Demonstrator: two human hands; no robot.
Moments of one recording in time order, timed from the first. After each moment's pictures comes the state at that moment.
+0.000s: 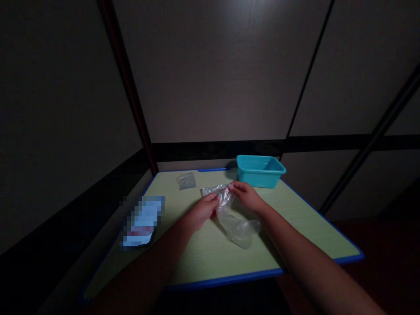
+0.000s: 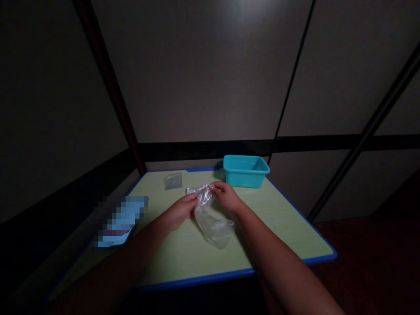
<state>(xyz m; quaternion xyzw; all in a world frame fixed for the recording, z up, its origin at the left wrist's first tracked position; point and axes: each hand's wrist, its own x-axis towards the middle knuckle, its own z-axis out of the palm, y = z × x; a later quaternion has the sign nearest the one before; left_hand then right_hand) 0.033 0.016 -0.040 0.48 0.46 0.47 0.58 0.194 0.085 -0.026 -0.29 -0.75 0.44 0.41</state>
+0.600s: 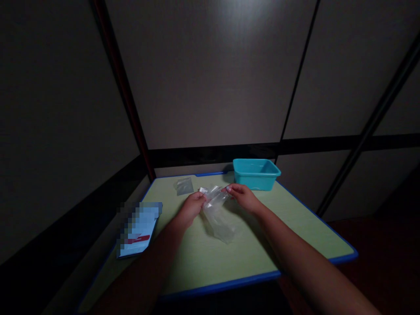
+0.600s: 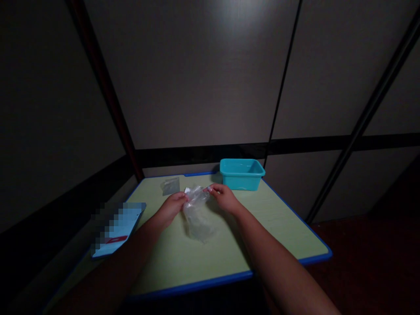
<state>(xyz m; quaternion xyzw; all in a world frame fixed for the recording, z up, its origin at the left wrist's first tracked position) 0.005 0.036 -0.038 0.49 0.50 0.55 0.46 0.196 0.089 -0.026 -0.31 -0.75 0.41 0.43</state>
